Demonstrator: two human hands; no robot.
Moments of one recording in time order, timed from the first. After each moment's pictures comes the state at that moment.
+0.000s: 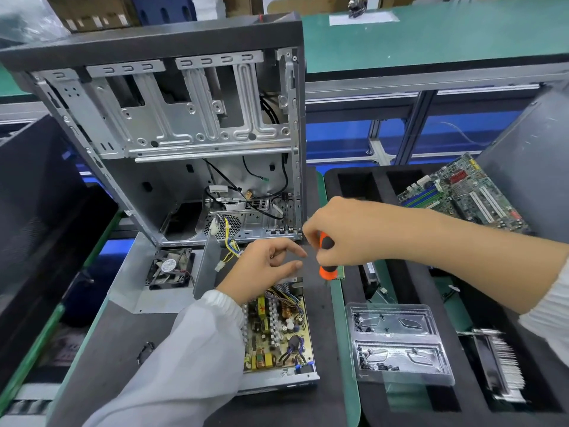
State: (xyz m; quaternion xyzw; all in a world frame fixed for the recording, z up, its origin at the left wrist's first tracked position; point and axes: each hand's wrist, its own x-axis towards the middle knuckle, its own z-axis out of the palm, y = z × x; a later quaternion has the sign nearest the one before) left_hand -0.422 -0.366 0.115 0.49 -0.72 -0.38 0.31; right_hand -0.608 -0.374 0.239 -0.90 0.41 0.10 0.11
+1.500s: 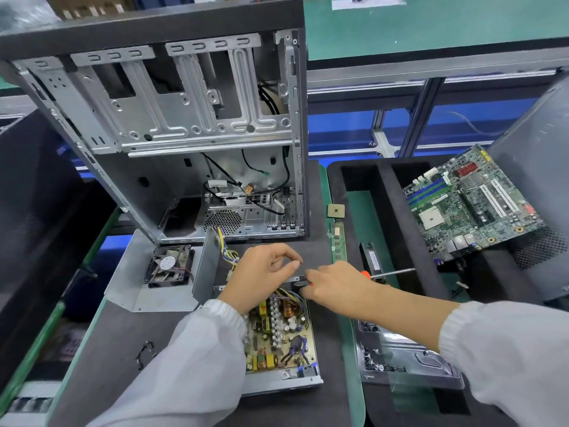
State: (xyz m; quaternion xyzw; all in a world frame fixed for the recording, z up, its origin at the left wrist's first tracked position) left_hand -0.424 -0.359 0.101 0.55 -0.73 -0.31 0.27; right_hand -0.609 -0.376 0.068 -0.96 0.28 0.09 -0.06
